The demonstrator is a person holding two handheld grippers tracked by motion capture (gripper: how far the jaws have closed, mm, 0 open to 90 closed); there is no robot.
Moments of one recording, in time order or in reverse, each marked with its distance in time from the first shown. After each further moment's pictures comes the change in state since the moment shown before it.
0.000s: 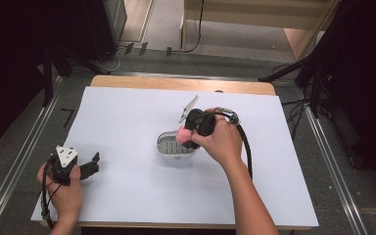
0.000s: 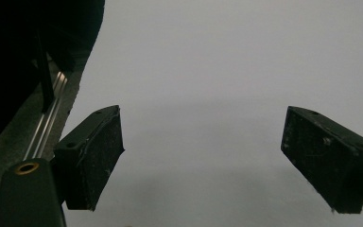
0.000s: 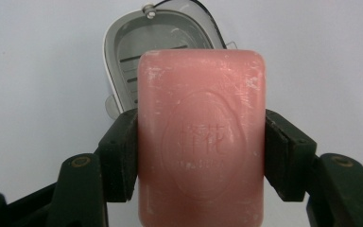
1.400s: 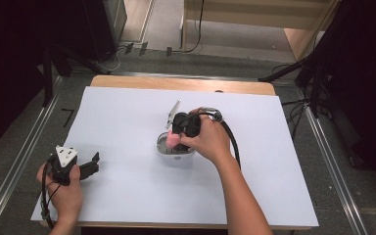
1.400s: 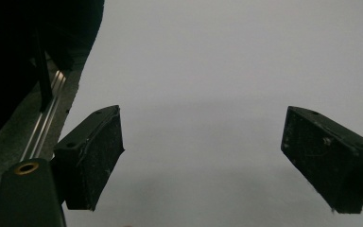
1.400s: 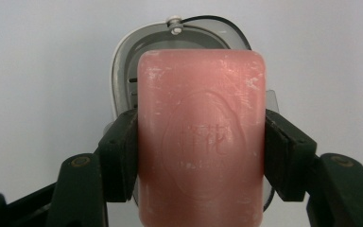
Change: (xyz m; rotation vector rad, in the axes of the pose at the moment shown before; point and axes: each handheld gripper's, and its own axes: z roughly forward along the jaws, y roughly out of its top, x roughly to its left) left arm 0.001 0.000 0.000 0.004 -0.004 -0.008; right arm 0.001 0.024 0.032 0.052 0.056 -0.166
